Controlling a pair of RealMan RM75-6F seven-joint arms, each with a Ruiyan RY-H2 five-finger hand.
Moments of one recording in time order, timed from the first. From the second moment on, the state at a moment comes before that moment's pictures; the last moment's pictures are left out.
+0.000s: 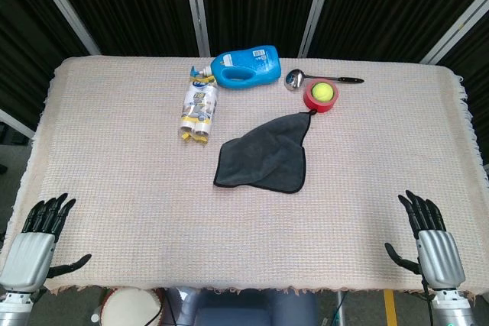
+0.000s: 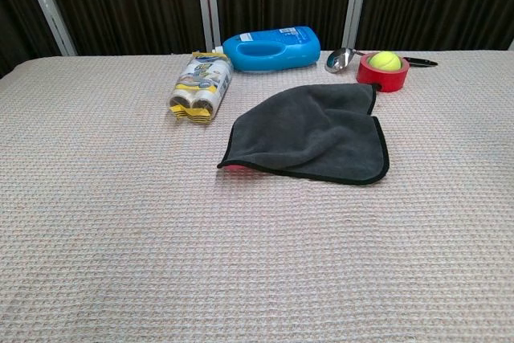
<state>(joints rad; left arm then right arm) 0.01 -1.18 0.07 -1.77 1.66 1.56 0.23 0.01 -1.17 -0.01 -1.73 -1.62 1.54 0.06</state>
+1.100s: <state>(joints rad) 0.01 -1.20 0.04 -1.75 1.61 1.53 0.25 0.10 -1.31 0.04 -1.64 -1.67 1.50 -0.13</state>
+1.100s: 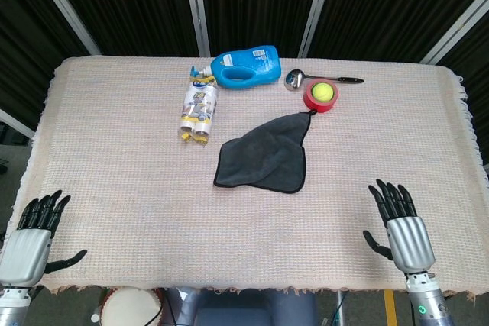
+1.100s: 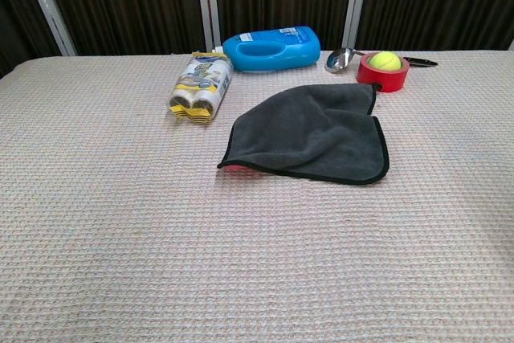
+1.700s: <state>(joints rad) -0.01 -1.23 0.02 -1.73 1.59 1.52 0.28 0.29 -1.60 0.18 -1.57 -1.48 1.28 -0.33</state>
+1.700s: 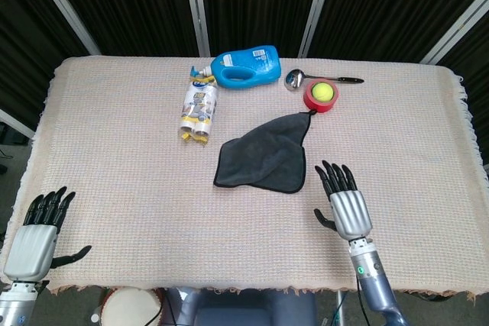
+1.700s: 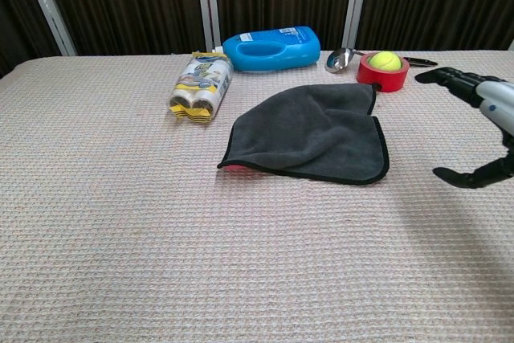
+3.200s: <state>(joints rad) -0.03 -1.26 0.01 -1.71 1.56 1.51 0.32 0.51 -1.92 0.24 -1.10 -1.27 1.12 -0.35</state>
